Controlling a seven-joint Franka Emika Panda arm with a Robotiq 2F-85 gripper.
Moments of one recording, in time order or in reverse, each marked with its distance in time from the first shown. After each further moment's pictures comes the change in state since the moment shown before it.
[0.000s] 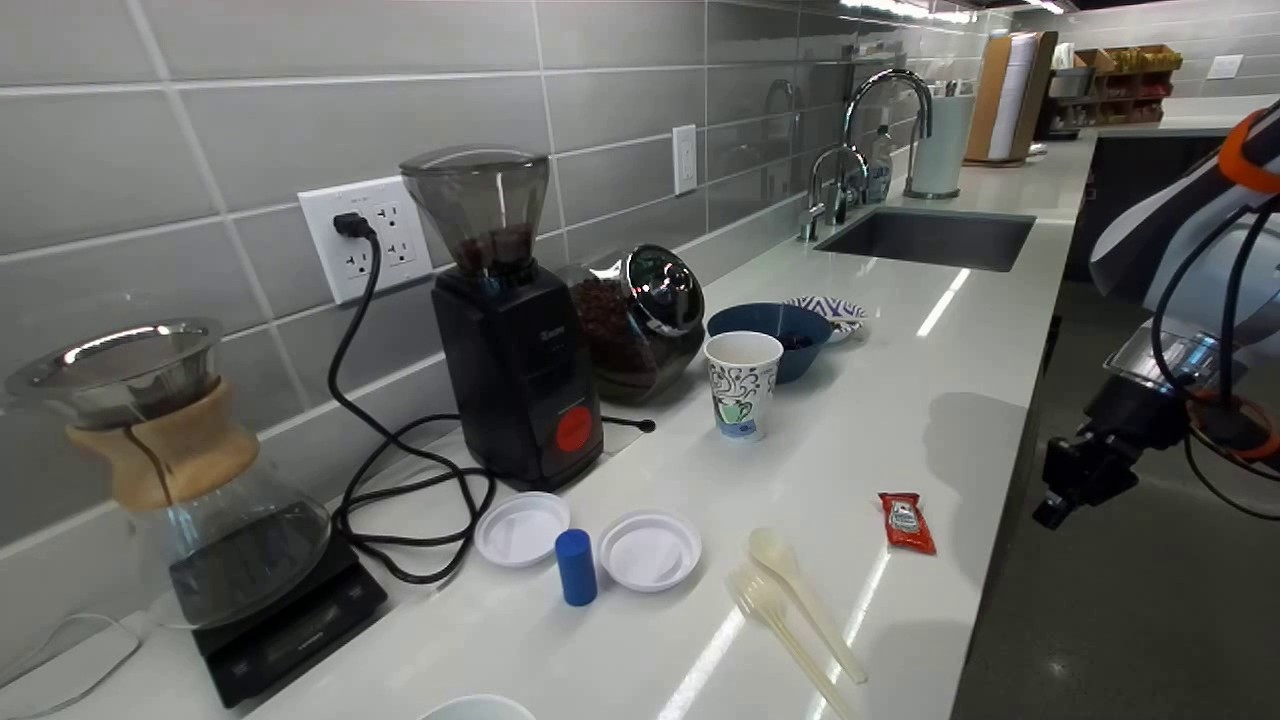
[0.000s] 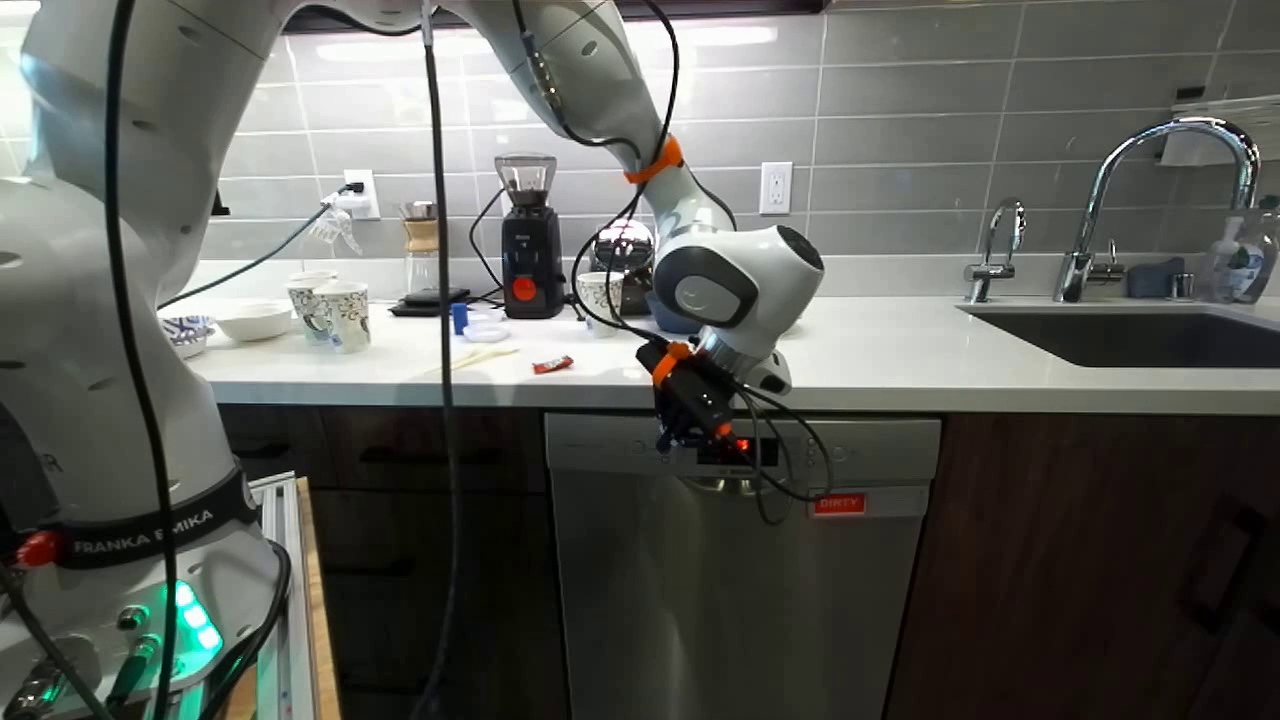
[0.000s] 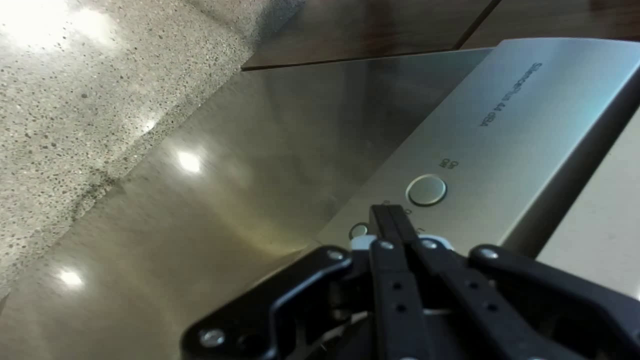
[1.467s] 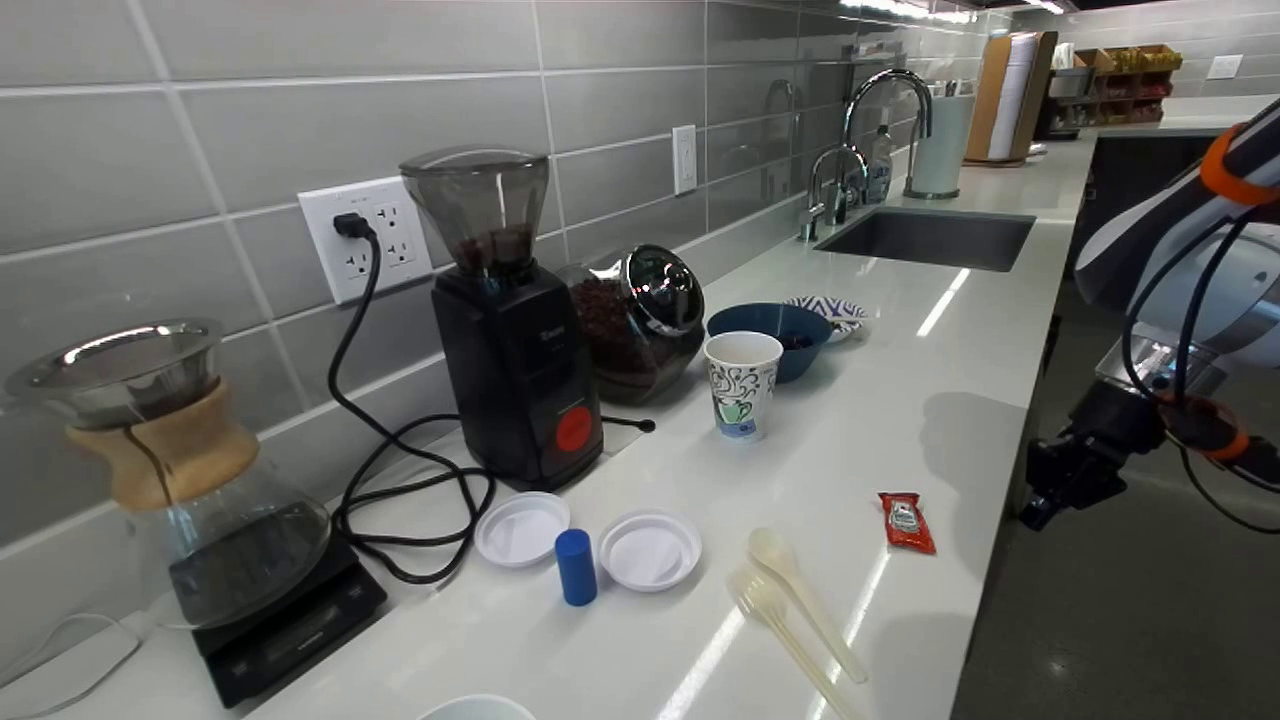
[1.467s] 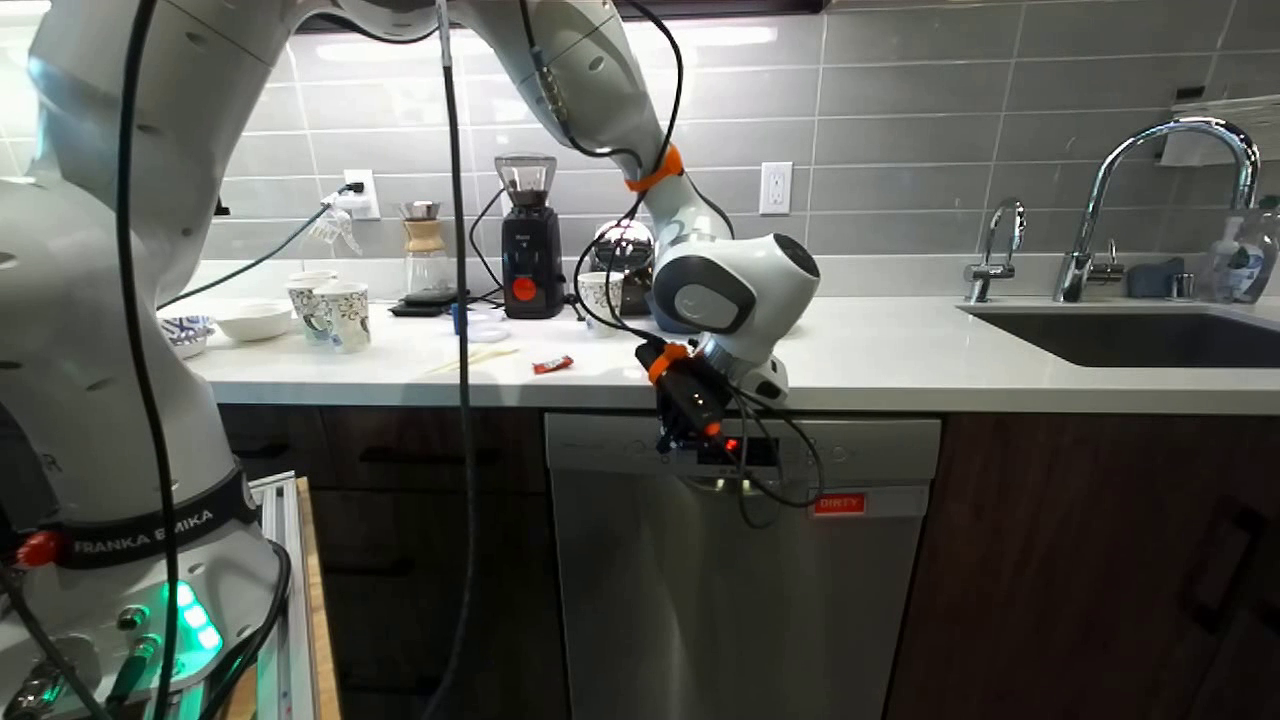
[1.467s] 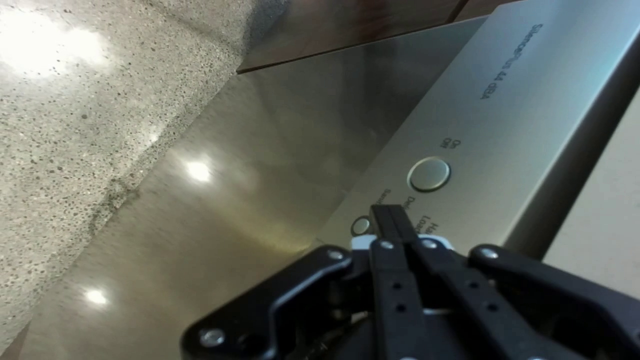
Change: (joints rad) arm -0.014 0.029 0.033 0.018 -0.001 0.026 0.118
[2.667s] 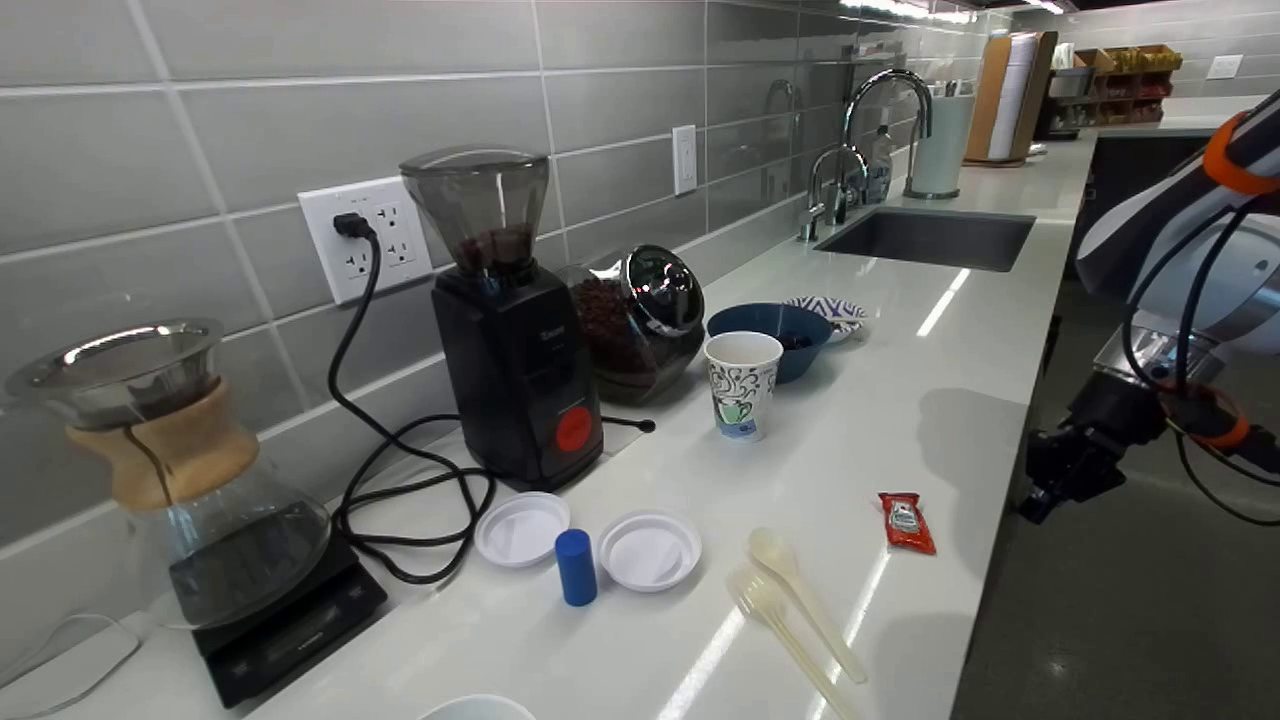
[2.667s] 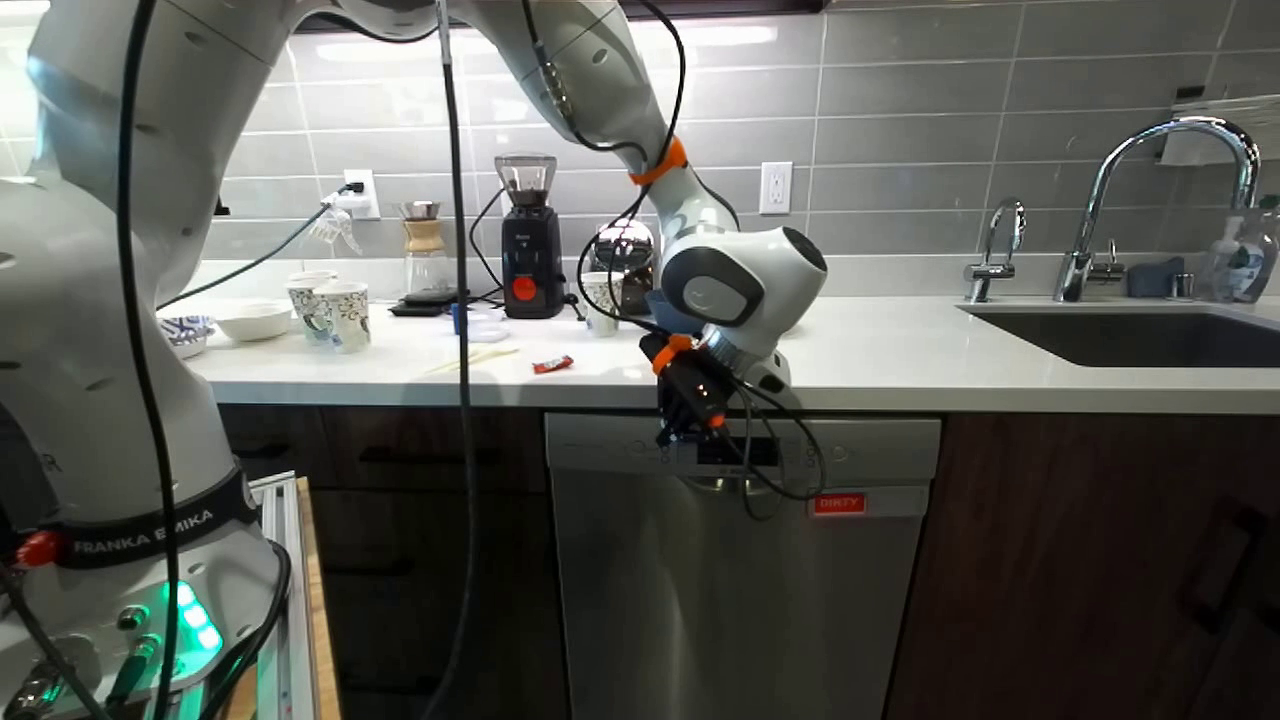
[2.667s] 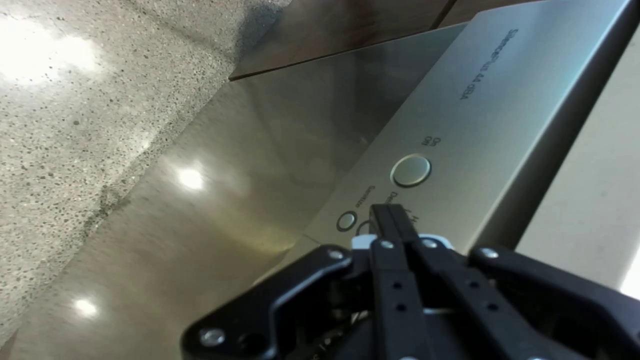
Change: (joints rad) arm -0.004 0.000 0.001 0.029 -0.015 -0.056 0.016
